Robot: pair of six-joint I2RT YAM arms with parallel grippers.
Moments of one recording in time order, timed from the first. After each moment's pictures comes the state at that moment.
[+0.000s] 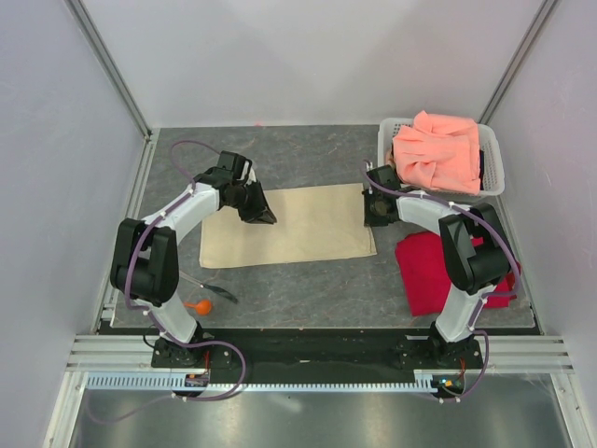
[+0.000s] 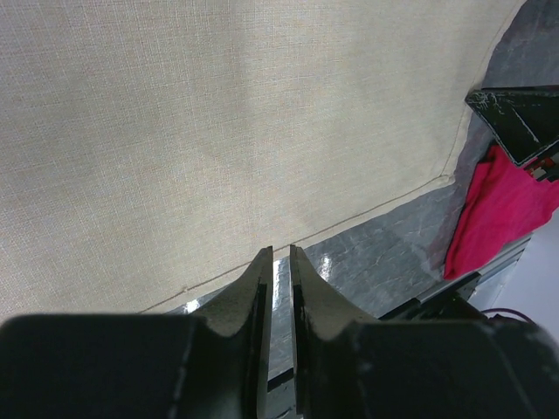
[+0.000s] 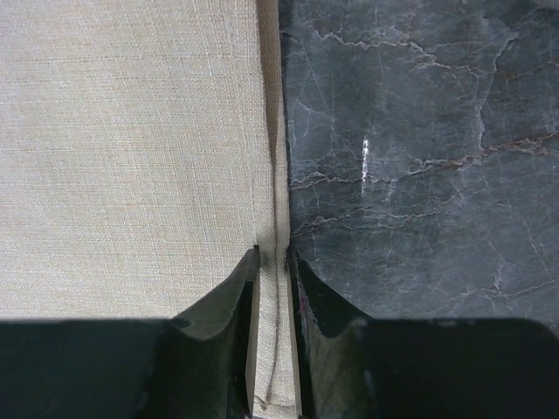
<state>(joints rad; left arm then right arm) -0.29 1.71 1.20 -0.55 0.40 -0.56 0.35 1.82 1.10 -0.32 0.06 0.33</state>
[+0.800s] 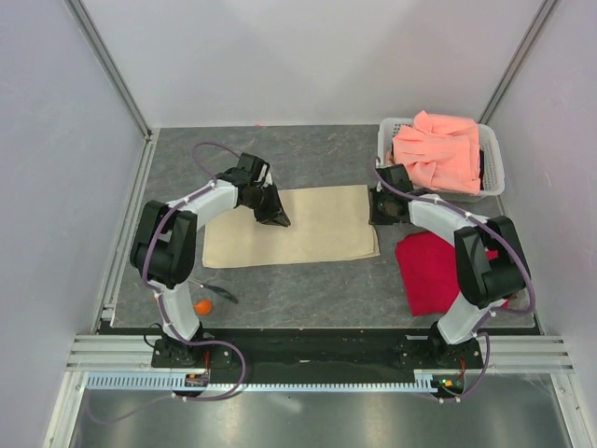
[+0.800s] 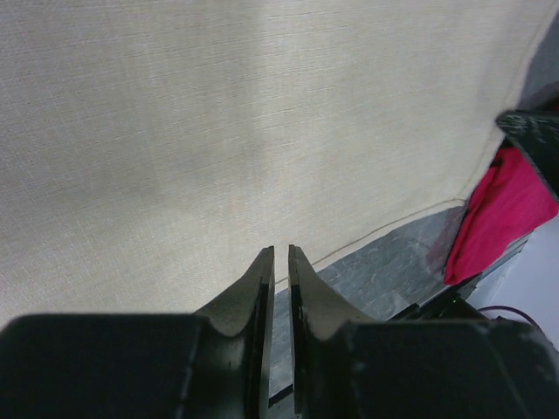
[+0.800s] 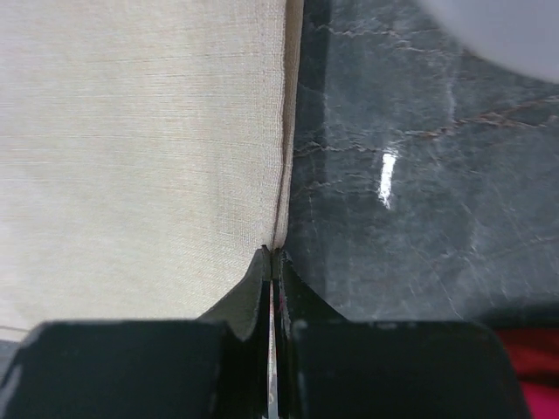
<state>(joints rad) -0.36 1.86 1.27 -0.49 0.43 -0.59 0.32 1.71 1.05 -0.32 -0.01 0.33</state>
